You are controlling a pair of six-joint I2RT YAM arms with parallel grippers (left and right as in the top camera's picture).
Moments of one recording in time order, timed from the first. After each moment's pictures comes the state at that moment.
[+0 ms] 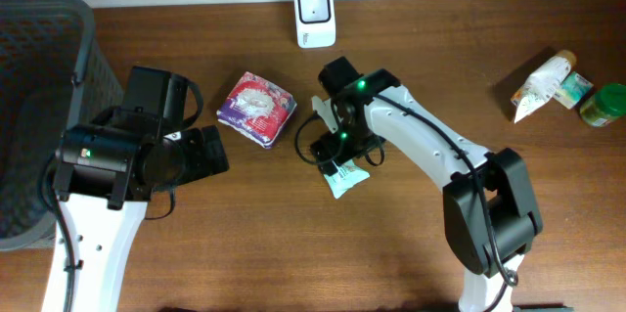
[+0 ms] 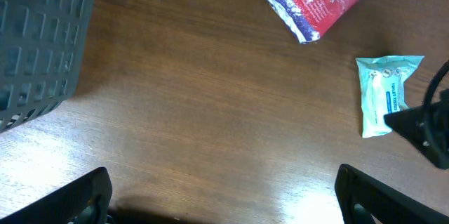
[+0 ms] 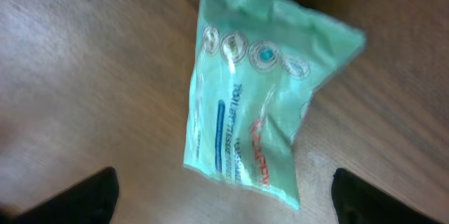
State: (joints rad) left arm -0.21 1.32 1.58 -1.50 -0.13 -0.47; right arm 0.52 2.00 1.56 -1.07 -0.19 -0.05
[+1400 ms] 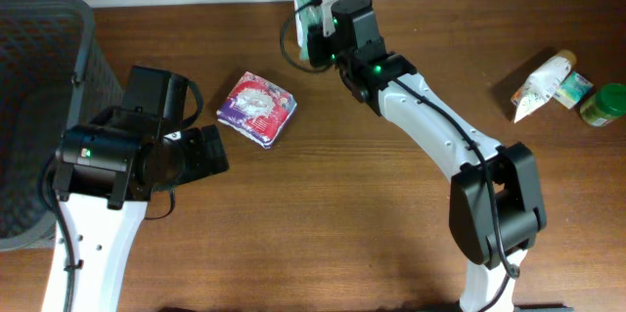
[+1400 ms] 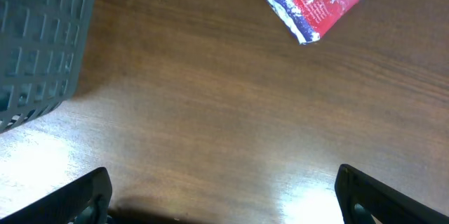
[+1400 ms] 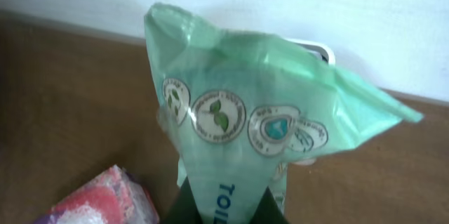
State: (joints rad) left arm -0.21 1.32 1.58 -1.50 -0.13 -0.47; right arm 0.44 2.02 1.63 -0.06 -0.03 0.18
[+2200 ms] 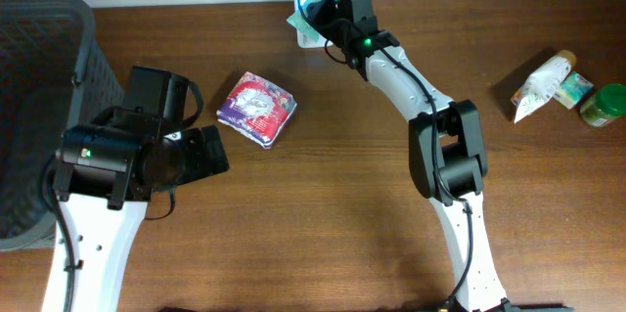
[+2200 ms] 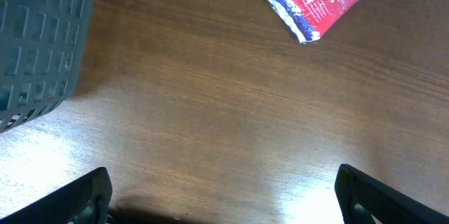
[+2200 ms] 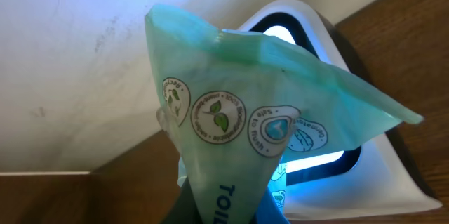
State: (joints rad) left arm -0.21 1.32 1.58 -1.50 -0.13 -0.47; right arm 0.33 2.52 2.11 -0.07 -0.19 0.94
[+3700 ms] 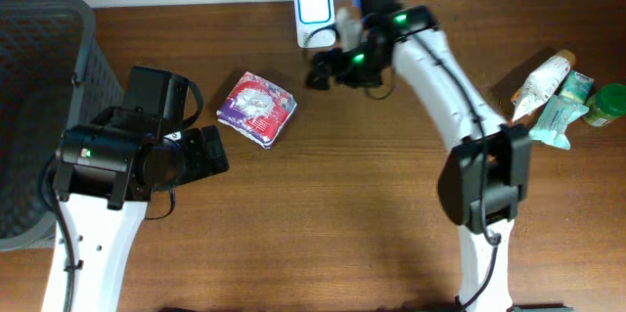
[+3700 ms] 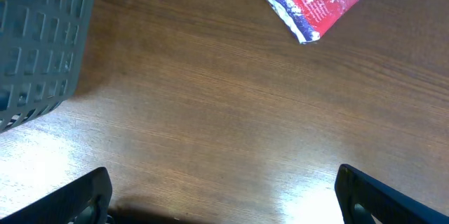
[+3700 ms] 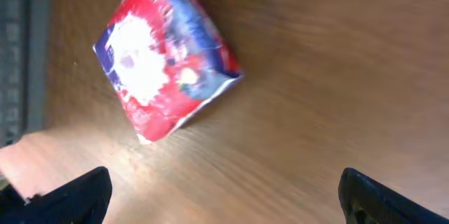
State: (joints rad) left arm -0.21 1.32 1.58 -1.50 -0.13 -0.47; right arm 0.35 2.22 2.07 -1.07 -0.47 0.16
